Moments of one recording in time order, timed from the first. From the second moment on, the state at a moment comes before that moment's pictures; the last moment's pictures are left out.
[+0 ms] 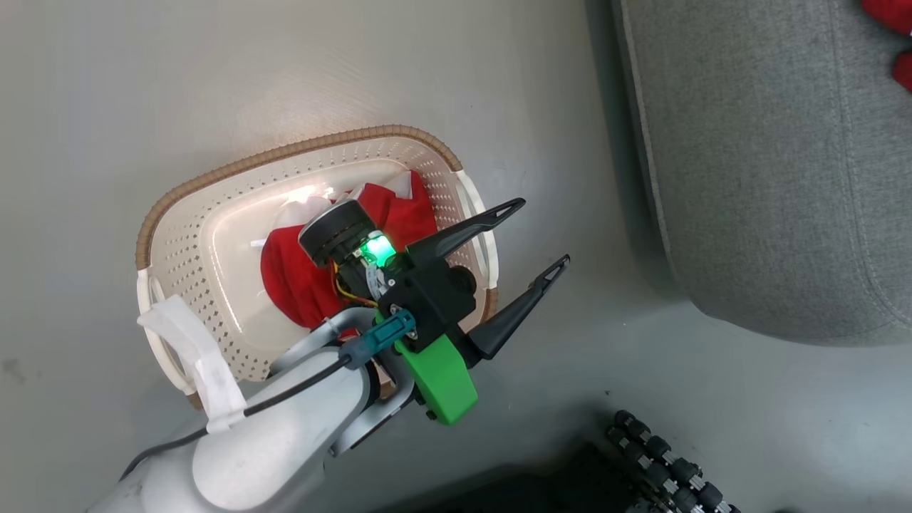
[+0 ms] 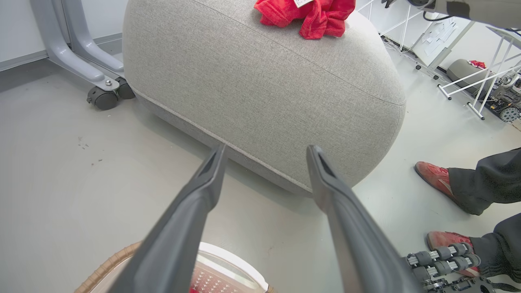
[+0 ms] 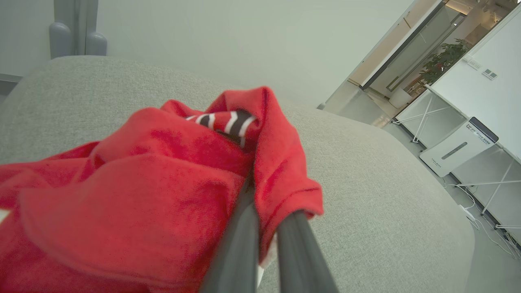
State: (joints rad) left arm -0.72 0.36 -0.97 0.00 -0.45 -0.10 -0.02; right arm -0.74 -0.40 -0.49 0.48 -0.01 0.13 -0.26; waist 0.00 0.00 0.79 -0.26
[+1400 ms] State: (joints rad) left arm 0.04 0.05 -0.15 0.04 -0.25 0.01 -0.26; right arm -0.05 -0.05 0.09 0.14 0.12 0.13 -0.26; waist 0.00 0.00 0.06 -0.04
